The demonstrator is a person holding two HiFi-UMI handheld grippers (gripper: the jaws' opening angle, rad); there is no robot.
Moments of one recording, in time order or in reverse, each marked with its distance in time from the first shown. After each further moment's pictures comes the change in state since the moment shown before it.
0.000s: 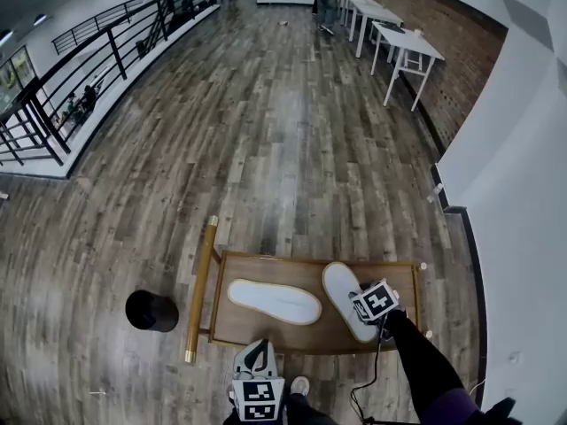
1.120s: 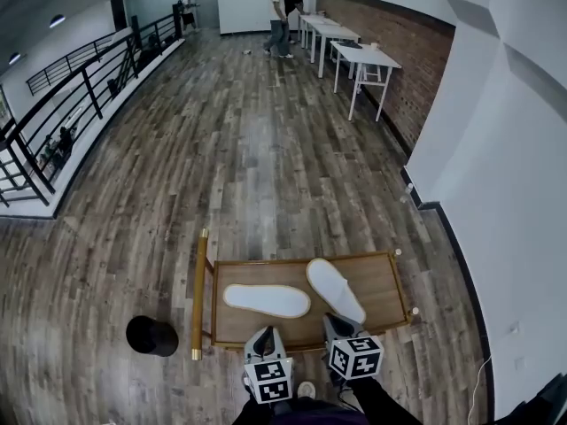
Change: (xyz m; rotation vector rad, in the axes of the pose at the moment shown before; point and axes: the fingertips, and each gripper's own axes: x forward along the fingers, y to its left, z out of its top) left arm -0.010 -0.023 0.017 -0.028 -0.093 -0.026; right arm -0.148 0.141 -0.003 0.520 -0.667 -0.048
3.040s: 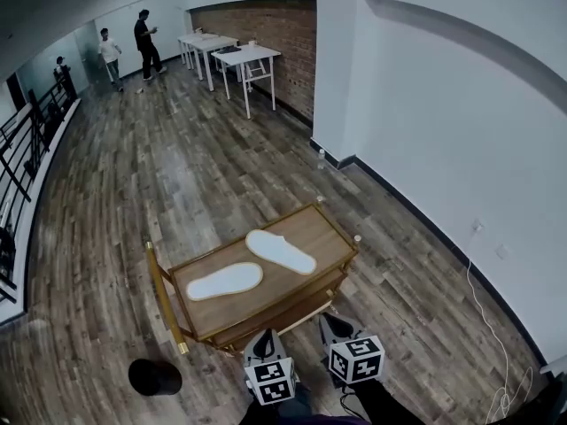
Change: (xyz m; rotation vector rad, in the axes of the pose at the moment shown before) left arm -0.104 -0.069 -0.069 0.191 0.001 -0.337; right arm -0.176 0.035 -0.094 0.162 -0.189 -0.316
